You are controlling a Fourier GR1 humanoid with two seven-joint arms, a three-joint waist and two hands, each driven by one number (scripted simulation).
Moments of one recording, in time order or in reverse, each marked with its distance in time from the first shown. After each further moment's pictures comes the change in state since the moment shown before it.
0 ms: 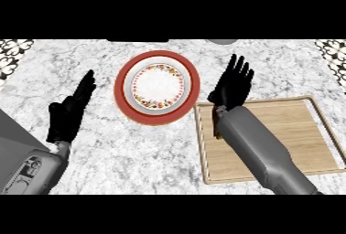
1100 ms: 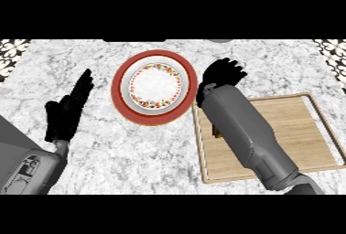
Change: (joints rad) left arm 0.000 -0.012 0.033 0.015 -0.007 -0.014 -0.008; right arm -0.201 0.101 -0.209 0.167 -0.128 0.453 0.145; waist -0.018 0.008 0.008
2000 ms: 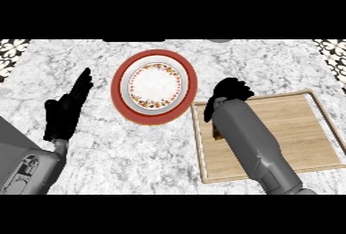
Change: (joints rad) left arm -0.001 -0.010 0.022 -0.010 -0.028 -0.018 0.020; right arm 0.136 -0.003 -0.058 -0.016 -0.006 0.061 -0.003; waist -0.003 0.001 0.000
